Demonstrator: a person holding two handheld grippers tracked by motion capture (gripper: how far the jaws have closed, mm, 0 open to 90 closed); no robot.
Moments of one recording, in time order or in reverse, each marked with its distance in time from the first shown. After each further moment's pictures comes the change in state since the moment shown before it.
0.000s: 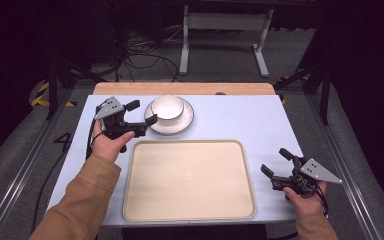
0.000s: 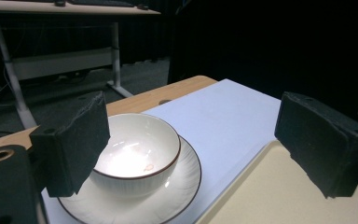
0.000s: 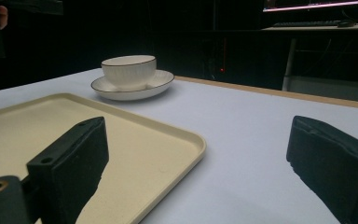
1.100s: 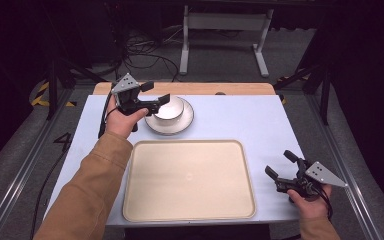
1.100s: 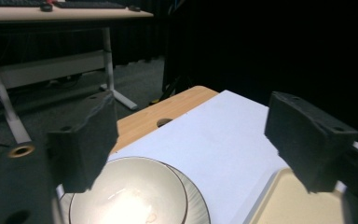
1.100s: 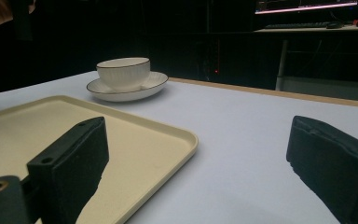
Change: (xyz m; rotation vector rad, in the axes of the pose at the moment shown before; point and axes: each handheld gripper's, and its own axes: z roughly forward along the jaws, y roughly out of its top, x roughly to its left) left arm 0.011 0.046 0.045 0.038 -0.034 0.033; right arm -0.002 -0.002 -0.012 -0.011 -0.025 0.009
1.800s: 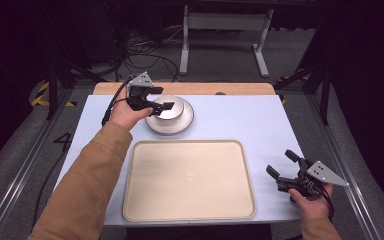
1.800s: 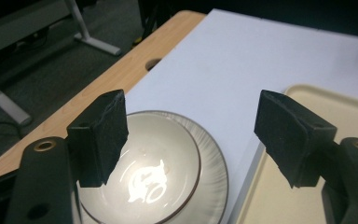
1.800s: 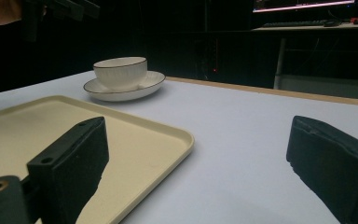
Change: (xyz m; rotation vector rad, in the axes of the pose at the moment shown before) left arm 0.012 0.005 0.028 0.318 -0.099 0.186; right arm -0.003 0.001 -0.001 0.006 -0.007 0.008
